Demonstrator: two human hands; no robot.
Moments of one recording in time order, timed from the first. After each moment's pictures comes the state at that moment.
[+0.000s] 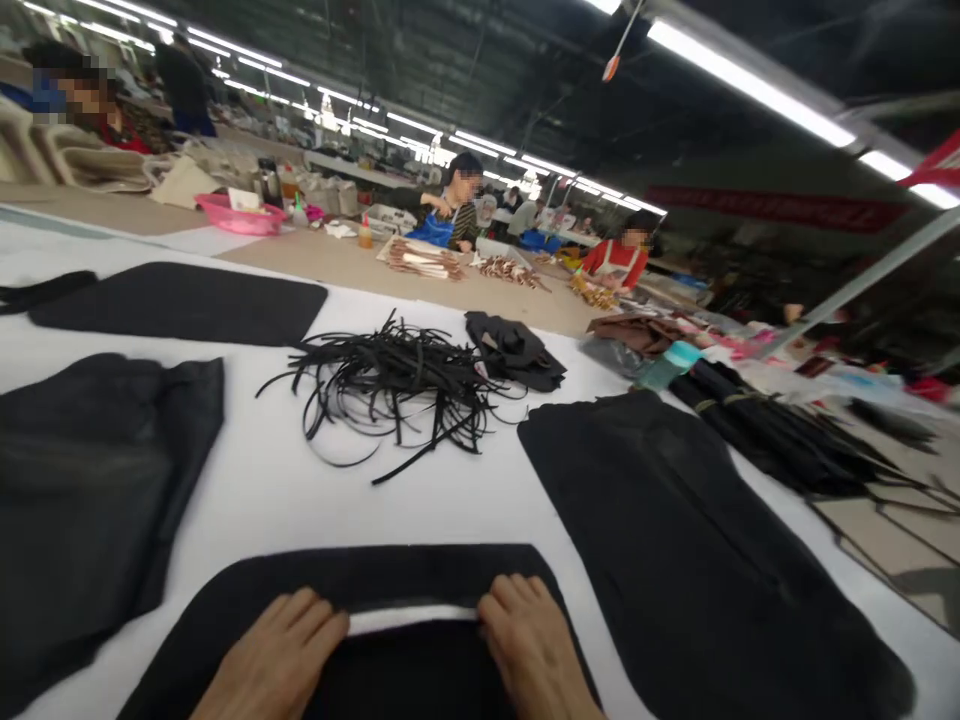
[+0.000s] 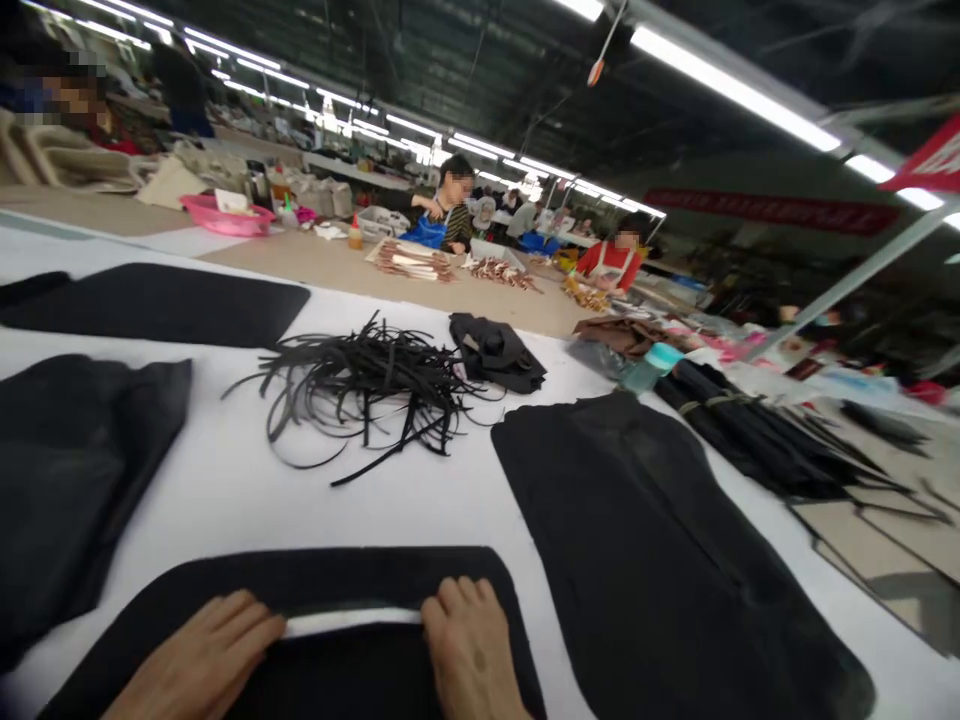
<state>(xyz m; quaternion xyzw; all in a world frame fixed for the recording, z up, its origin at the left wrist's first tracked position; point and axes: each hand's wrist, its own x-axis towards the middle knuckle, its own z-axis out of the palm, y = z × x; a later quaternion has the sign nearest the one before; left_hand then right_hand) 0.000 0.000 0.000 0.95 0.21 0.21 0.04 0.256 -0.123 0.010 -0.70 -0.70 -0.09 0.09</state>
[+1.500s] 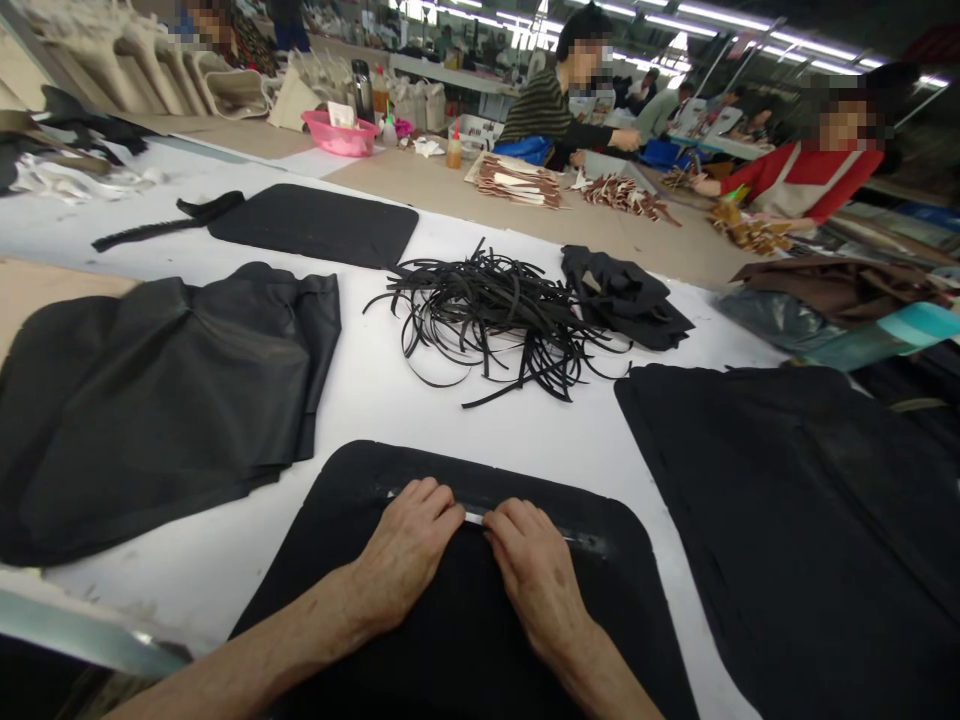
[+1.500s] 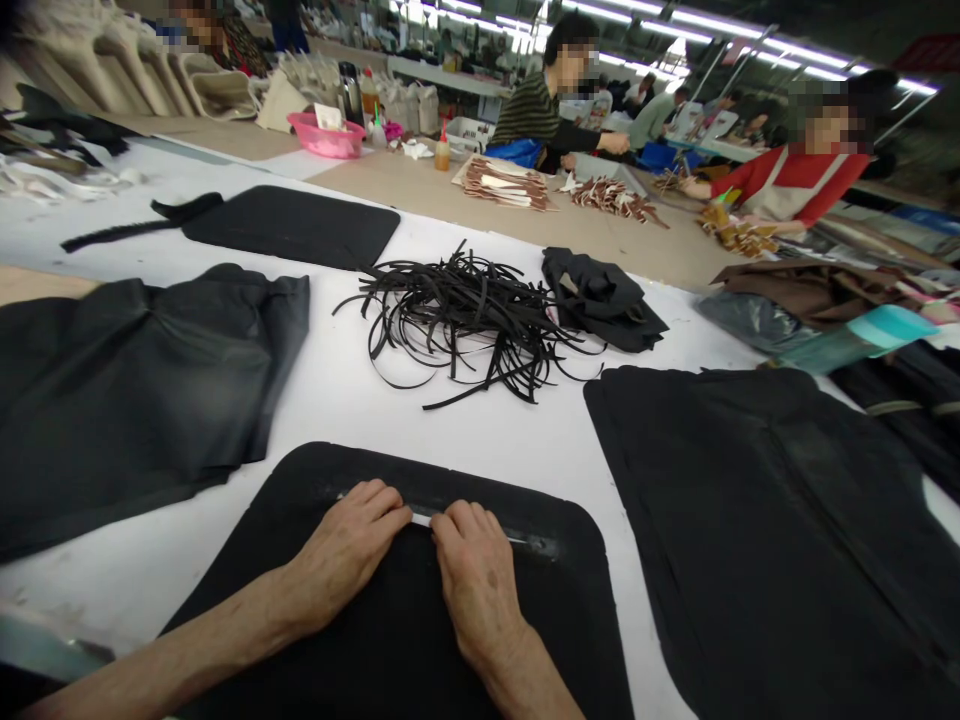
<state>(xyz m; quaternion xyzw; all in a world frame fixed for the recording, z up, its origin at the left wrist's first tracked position) 0.031 -0.014 0.009 0.93 0.31 0.07 0.19 0.198 -0.087 0.007 -0.66 -0.72 0.13 0.16</state>
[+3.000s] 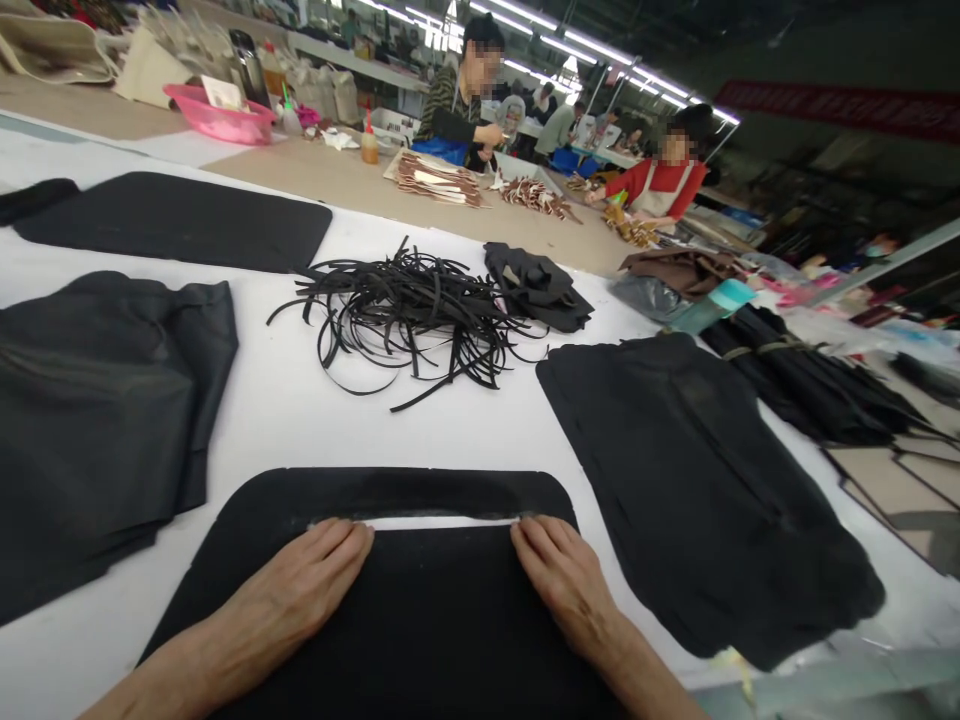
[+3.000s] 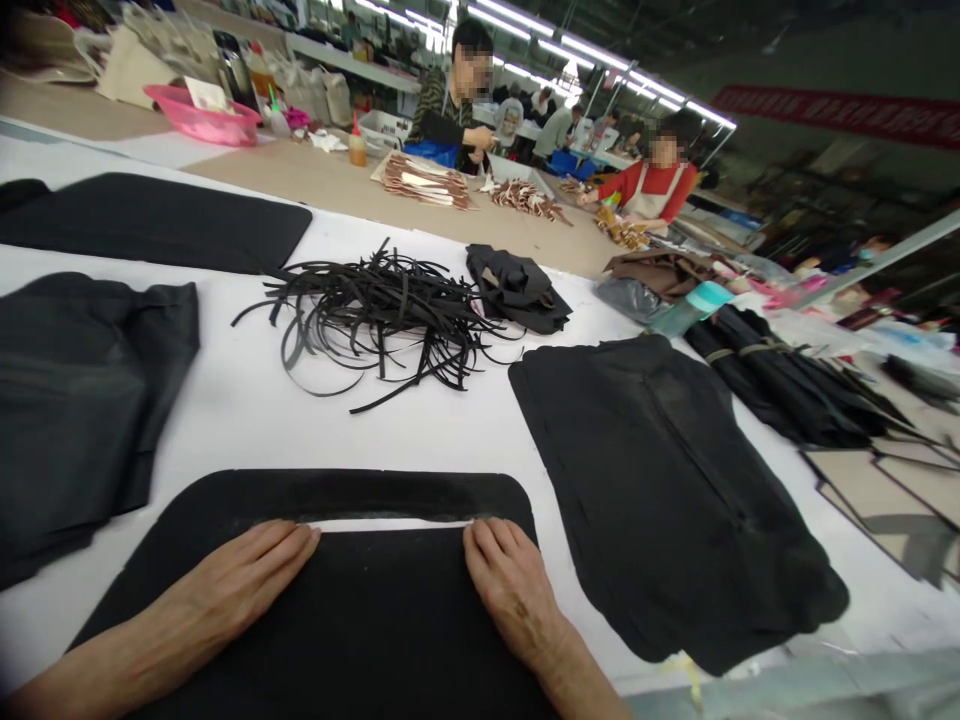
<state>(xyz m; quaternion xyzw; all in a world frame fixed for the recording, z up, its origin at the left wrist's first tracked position) -0.015 -0.006 -0.010 0.99 0.11 0.07 -0.04 0.285 -0.156 0.010 -0.58 -0.80 -0.13 0.04</state>
